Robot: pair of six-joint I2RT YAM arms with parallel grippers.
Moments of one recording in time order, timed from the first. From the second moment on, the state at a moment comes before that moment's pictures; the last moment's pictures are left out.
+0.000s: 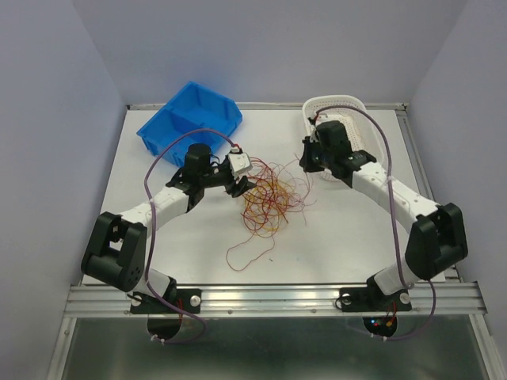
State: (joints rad) left arm -0.41 1.44 0.81 0.23 0.75 0.48; right arm 0.46 1.54 1.20 -0.33 0.02 0.28
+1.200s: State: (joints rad) left arm -0.33 1.51 1.17 0.43 1.08 0.23; right arm 0.46 1.32 1.47 -0.09 -0.51 0.34
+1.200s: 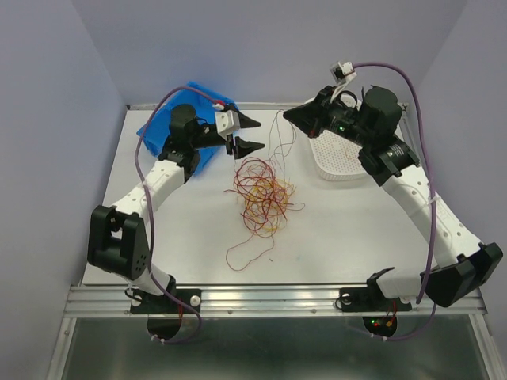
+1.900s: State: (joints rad) left arm -0.37 1.59 1.42 0.12 0.82 0.34; right arm 0.46 1.17 1.30 -0.07 -0.42 0.34
